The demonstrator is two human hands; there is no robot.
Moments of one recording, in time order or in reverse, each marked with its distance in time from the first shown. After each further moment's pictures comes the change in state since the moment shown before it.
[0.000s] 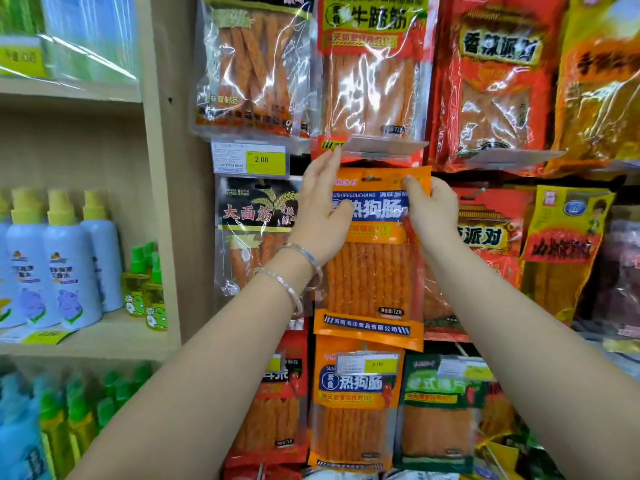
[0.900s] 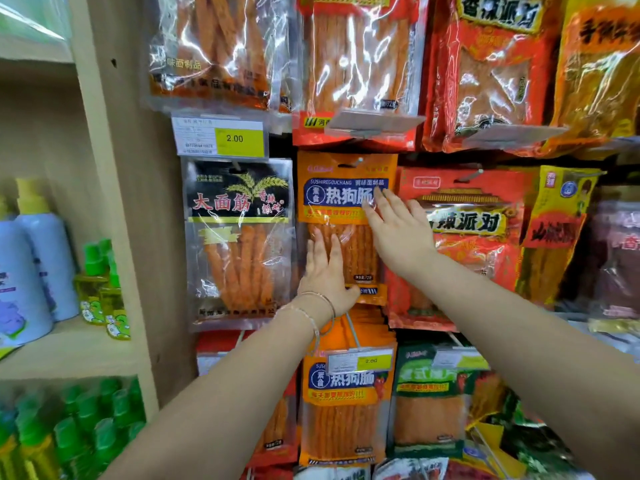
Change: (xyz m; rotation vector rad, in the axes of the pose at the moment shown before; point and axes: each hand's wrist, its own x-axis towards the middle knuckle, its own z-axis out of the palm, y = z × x) left_hand -0.050 -0.104 0.078 0.547 -0.493 -0.314; right_hand -0.003 0.076 0.006 -1.480 -0.387 -0.619
